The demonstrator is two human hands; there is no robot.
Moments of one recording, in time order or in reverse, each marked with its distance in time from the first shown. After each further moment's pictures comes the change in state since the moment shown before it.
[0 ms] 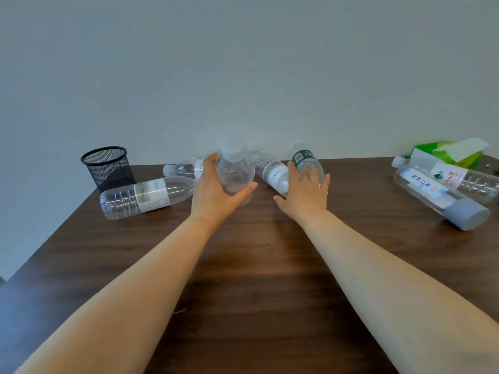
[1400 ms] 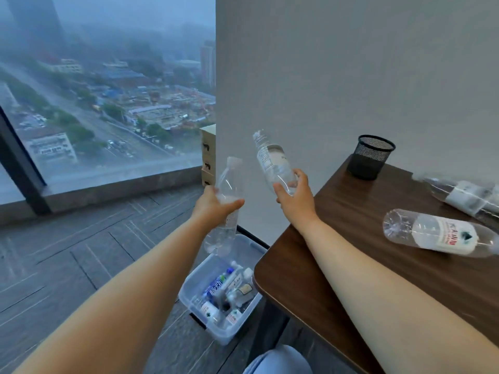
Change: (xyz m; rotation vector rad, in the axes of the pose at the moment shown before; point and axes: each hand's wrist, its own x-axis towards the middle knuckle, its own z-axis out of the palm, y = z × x) left_hand -0.198 -0.216 -0.390 0.089 0.347 -0.894; right_hand -0.206 -0.446 0.009 1.134 -0.418 -0.464
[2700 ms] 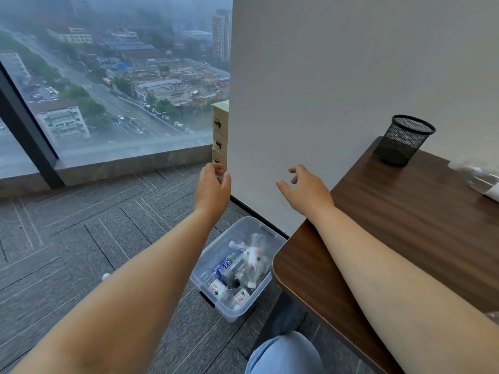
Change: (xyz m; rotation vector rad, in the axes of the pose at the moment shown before) left_hand 0.018 -0.028 0.000 -0.056 0.261 0.177; right_hand 0.005 0.001 0.013 -0.606 -0.208 -0.089
